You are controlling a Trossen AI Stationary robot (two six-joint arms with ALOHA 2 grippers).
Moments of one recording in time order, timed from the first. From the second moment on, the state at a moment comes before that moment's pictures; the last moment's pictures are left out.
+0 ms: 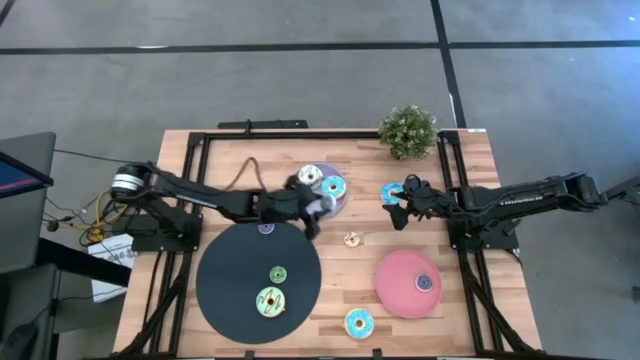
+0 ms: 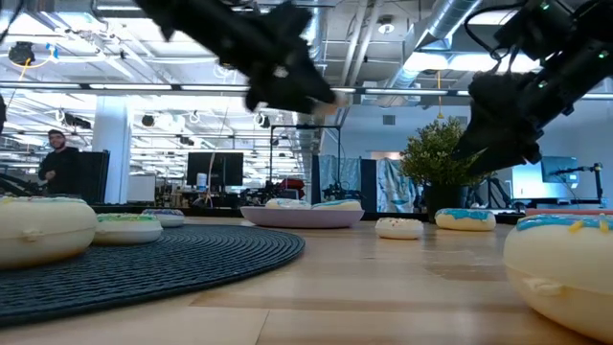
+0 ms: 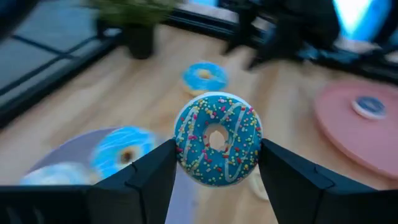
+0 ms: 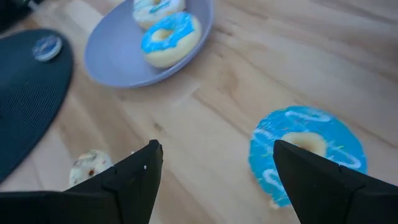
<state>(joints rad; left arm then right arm) -0.05 1.58 0.93 0.22 -0.37 -0.26 -0.02 0.84 0.34 -0.25 0.35 0.65</state>
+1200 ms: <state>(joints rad) -0.13 2.64 2.34 -0.30 0.15 0.20 -0.17 0.84 0.34 -0.21 0.37 0.66</state>
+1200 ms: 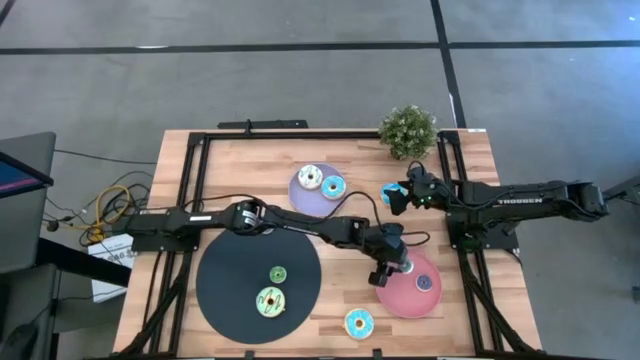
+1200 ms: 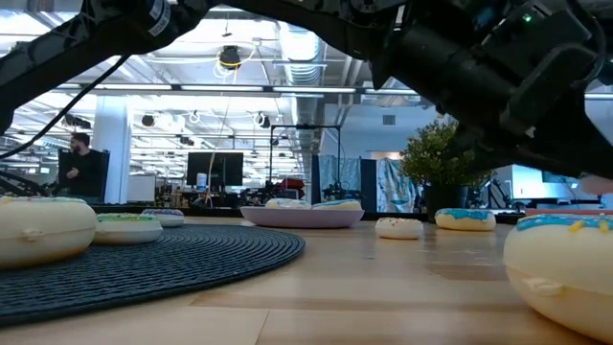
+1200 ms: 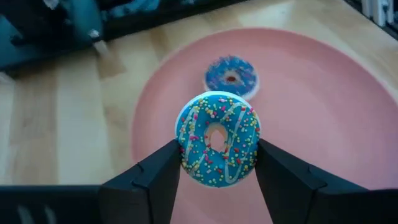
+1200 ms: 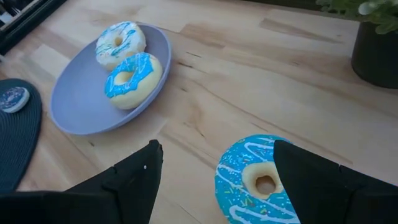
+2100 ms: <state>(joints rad) -0.12 2.64 2.34 -0.30 0.13 0.21 -0.17 0.84 0.34 -0.20 0.37 0.66</state>
